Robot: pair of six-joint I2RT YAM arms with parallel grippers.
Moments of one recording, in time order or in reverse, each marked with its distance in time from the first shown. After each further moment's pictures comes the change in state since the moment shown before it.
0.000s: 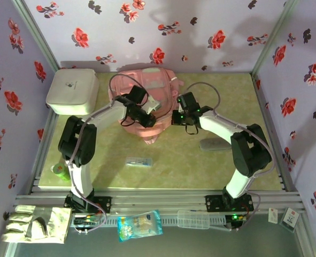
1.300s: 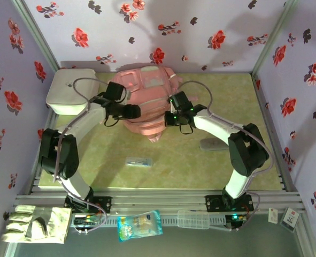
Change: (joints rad) left arm 0.129 -0.217 -0.118 0.032 -0.195 -0.488; right arm 0.090 0.026 0.071 -0.045 -0.068 -0.038
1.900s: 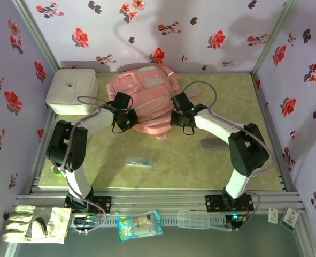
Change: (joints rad) left arm 0.002 0.112 -0.123 0.151 -0.043 -0.578; right arm -0.024 0.000 0.008 -0.116 0.271 0.124
